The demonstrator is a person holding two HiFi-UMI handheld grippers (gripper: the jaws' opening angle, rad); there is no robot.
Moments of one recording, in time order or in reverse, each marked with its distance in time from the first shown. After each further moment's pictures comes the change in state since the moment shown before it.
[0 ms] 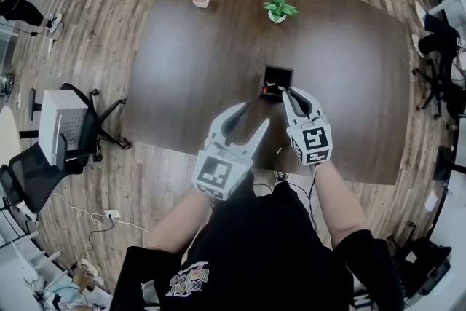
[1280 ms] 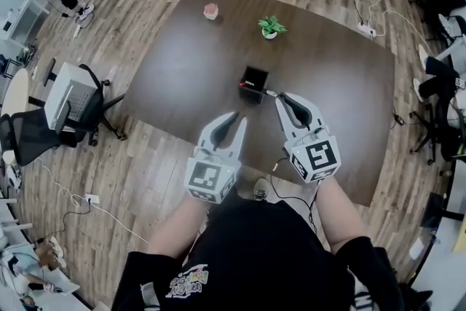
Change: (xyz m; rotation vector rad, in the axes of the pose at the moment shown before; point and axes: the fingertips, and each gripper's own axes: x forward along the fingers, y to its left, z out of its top) left arm -0.035 -0.104 0.031 0.040 -0.136 0.312; right arm -0.156 -0.005 0.114 -0.070 -0.279 0.245
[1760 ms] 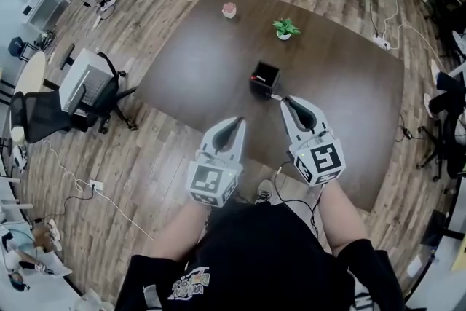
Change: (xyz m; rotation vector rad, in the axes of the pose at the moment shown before) left arm -0.050 -0.022 0.007 0.021 0.010 0.104; right arm -0.034 0.028 0.012 0.028 -0.030 0.074
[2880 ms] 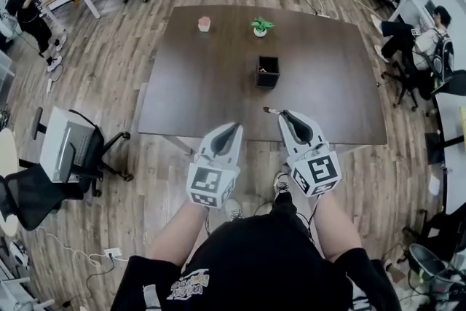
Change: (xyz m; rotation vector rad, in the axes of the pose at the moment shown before) left arm -0.123 0.140 -0.004 -0.003 0.012 -0.425; right arm 0.037 0.203 0.022 -0.028 0.048 -0.423
